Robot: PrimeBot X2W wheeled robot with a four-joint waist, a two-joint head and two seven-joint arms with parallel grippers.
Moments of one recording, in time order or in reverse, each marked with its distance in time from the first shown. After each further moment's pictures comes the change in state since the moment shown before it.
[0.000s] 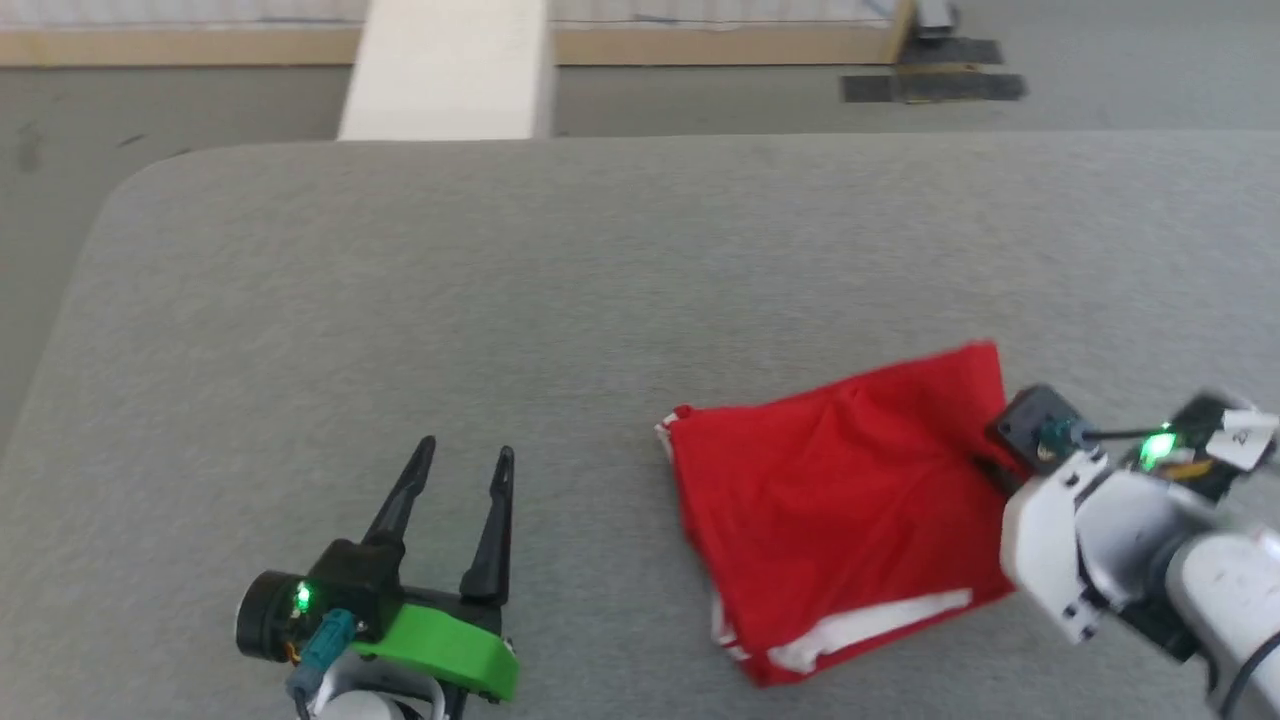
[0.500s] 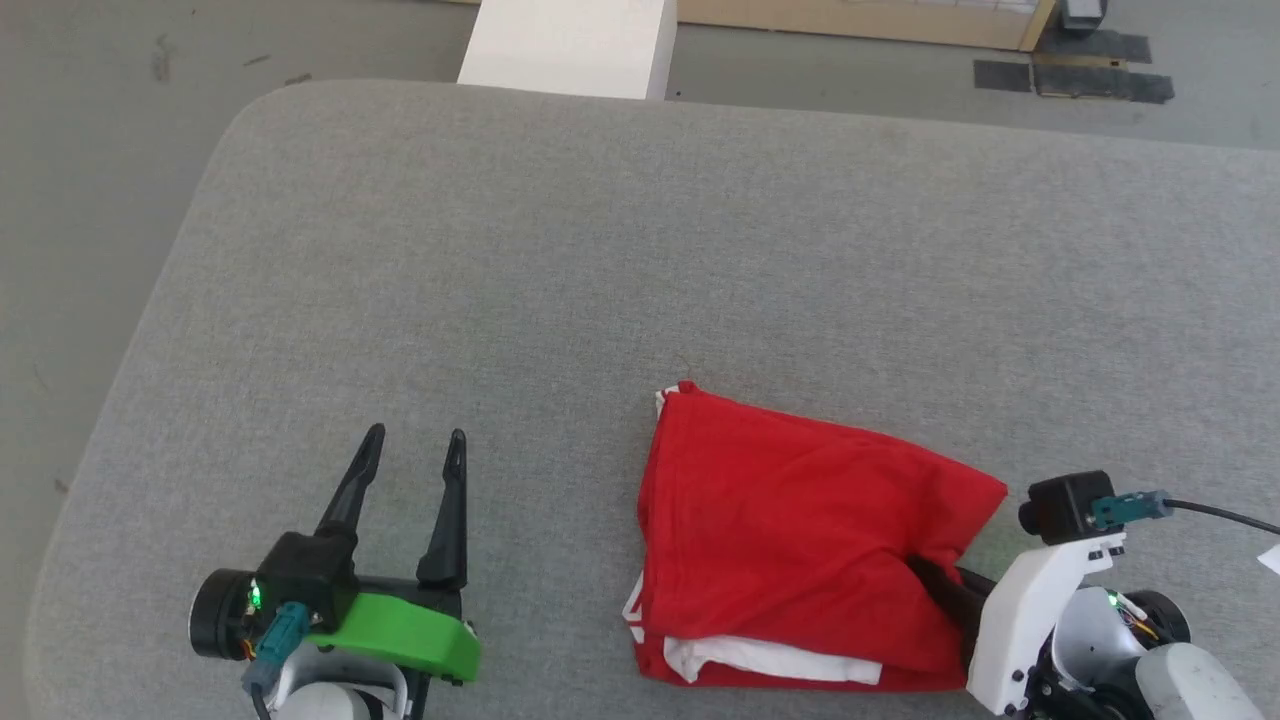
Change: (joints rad) left arm -0.007 0.002 0.074 -0.016 0.011 0.001 0.000; right arm 0.242 0.336 -0.298 0.147 0.337 -0.001 -0.029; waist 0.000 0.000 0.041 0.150
